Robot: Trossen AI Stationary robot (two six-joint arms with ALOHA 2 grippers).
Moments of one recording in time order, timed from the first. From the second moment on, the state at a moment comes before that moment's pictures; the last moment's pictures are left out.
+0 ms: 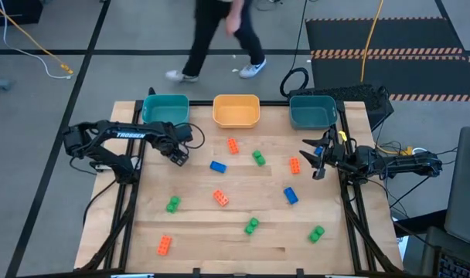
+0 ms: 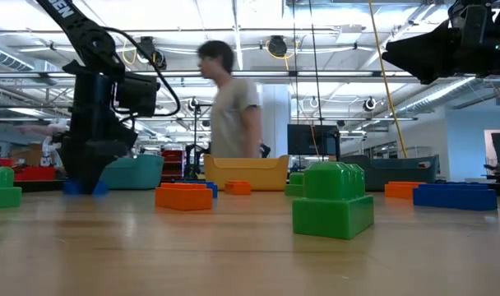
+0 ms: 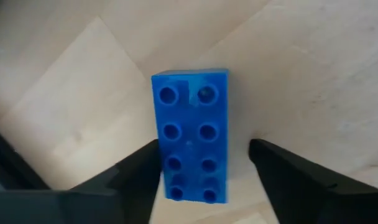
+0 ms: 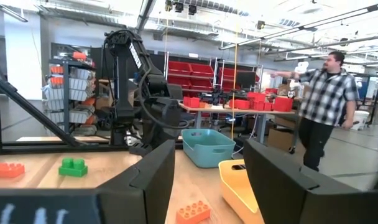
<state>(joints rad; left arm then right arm) 0.47 1.47 0.65 -0.78 -0.14 -0.47 0.05 0.14 0.02 0.35 0.34 -0.15</state>
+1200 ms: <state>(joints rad) 0.89 1.47 1.08 -0.83 -0.24 -0.37 0.05 0.14 0.02 0.36 0.34 -0.12</state>
